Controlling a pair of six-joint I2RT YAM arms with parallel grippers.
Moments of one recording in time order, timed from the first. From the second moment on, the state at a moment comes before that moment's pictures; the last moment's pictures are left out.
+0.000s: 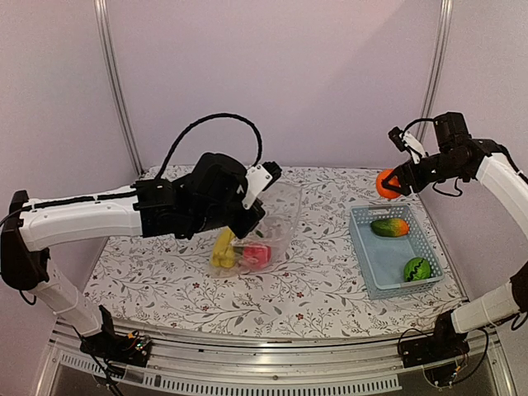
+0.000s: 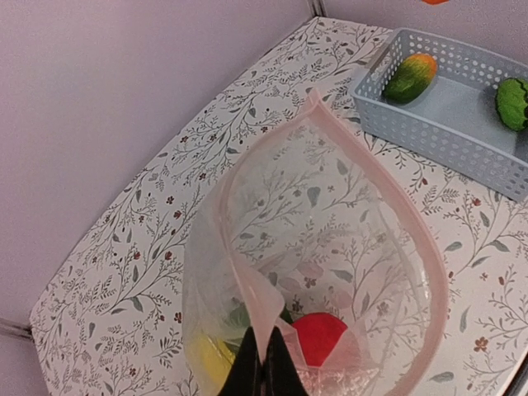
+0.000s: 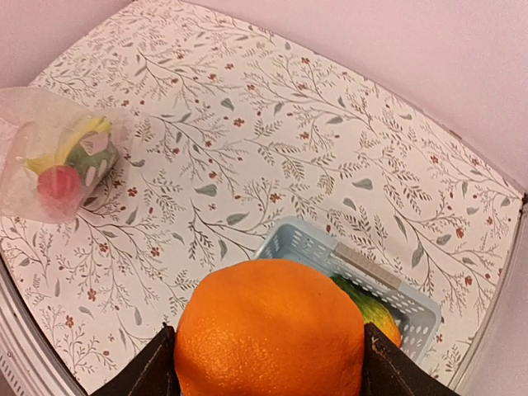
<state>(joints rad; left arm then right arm) -1.08 1.51 1.28 -0.36 -0.44 0.12 0.14 1.32 1.33 -0.84 -0.38 -0.37</state>
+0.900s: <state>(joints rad) -1.09 1.62 1.44 -0.37 -0.33 -0.05 0.48 1.32 1.45 -0.68 -0.85 -0.28</state>
